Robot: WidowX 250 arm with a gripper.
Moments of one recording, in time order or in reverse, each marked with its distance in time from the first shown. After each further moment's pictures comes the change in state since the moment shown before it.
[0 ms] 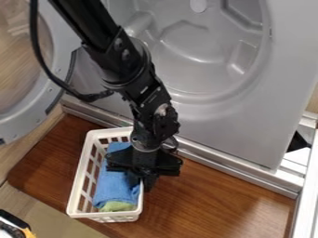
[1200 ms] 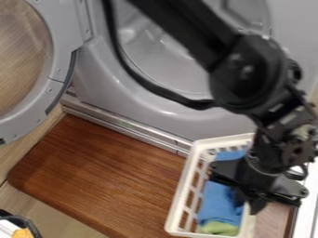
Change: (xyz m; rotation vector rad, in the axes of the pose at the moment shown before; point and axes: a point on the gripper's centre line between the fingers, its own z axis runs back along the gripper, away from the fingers) arm -0.051 -0.137 0.060 -0.132 -0.087 -0.333
